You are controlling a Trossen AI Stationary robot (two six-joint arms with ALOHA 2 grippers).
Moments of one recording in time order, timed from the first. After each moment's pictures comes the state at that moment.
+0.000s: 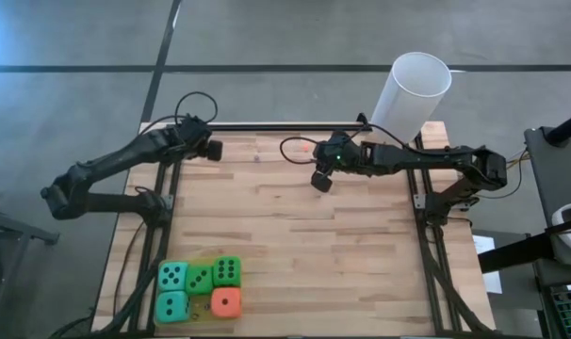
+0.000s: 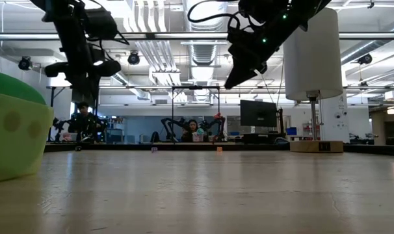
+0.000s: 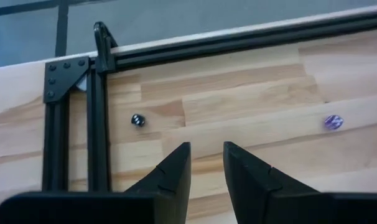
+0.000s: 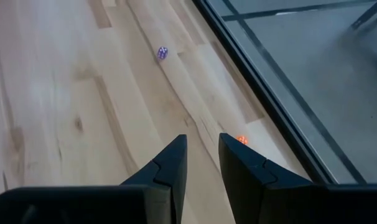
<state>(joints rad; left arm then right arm) 0.66 1.08 0.85 -0.85 -0.45 -0.63 -0.24 1.49 1.04 -0.26 0.29 0.00</state>
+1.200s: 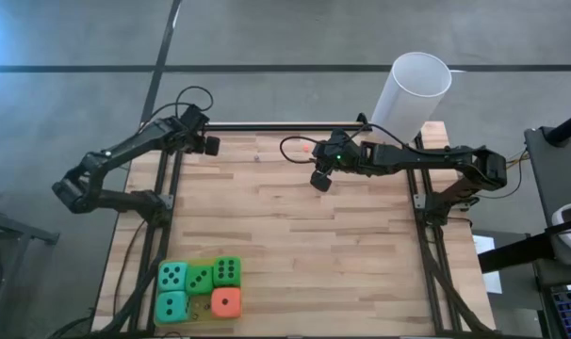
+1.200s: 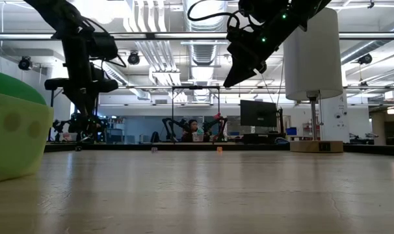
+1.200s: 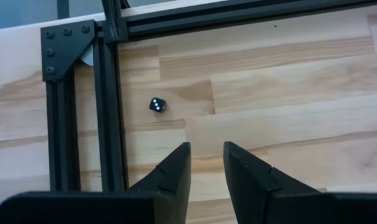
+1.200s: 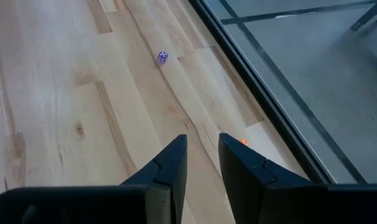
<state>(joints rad) 0.88 1.22 0.85 -0.83 -0.30 -0.49 -0.24 1.49 1.04 -0.25 0.29 0.01</state>
